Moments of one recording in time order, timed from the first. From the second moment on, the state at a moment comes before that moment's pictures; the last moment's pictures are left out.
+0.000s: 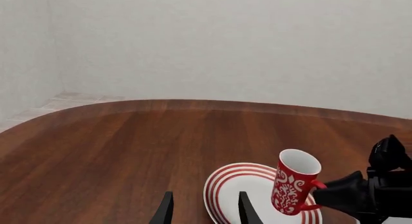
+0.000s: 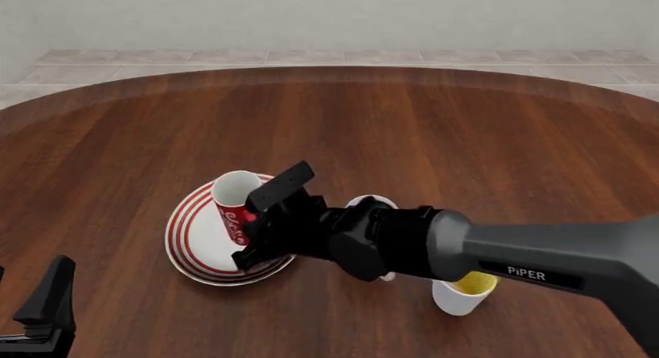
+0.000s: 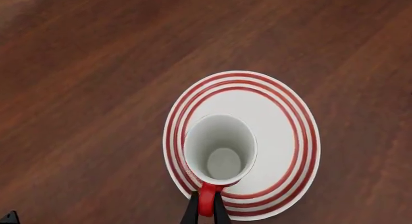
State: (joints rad) left arm 0.05 0.00 -0.01 -0.04 -0.07; right arm 0.93 1.81 -1.16 0.00 0.10
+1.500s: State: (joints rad) left arm 0.05 0.00 -0.01 -0.04 -0.08; right arm 0.86 1.90 -1.24 0.02 0.09
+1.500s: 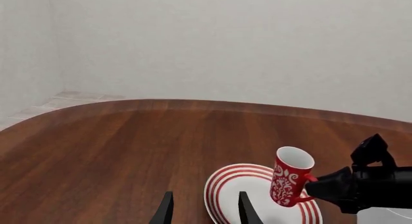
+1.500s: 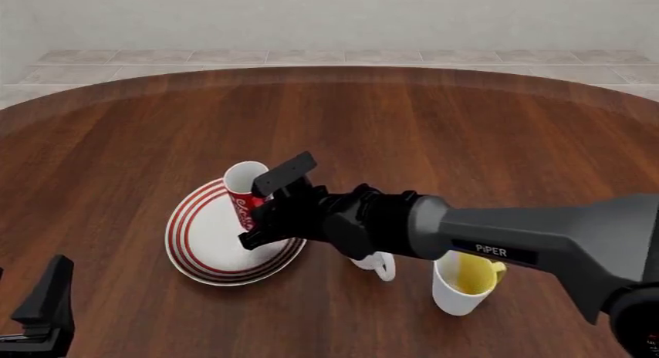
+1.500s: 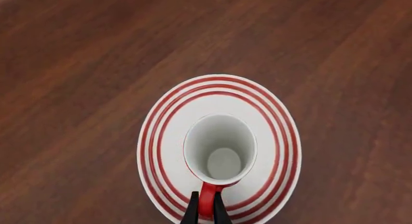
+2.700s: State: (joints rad) left arm 0.06 0.00 -0.02 -0.04 -0.08; right arm 0.88 1.97 -1.27 0.01 0.09
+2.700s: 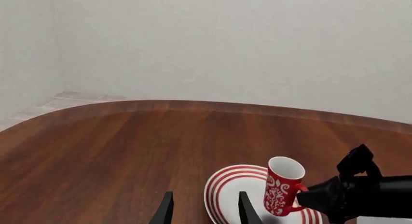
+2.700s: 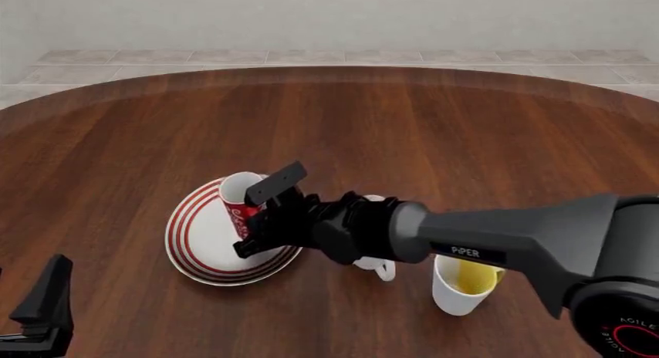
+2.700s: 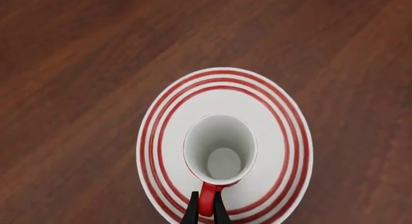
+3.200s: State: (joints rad) left arm 0.06 0.00 -0.01 -0.04 -0.09; right arm 0.88 2.00 -1.29 0.01 0.09
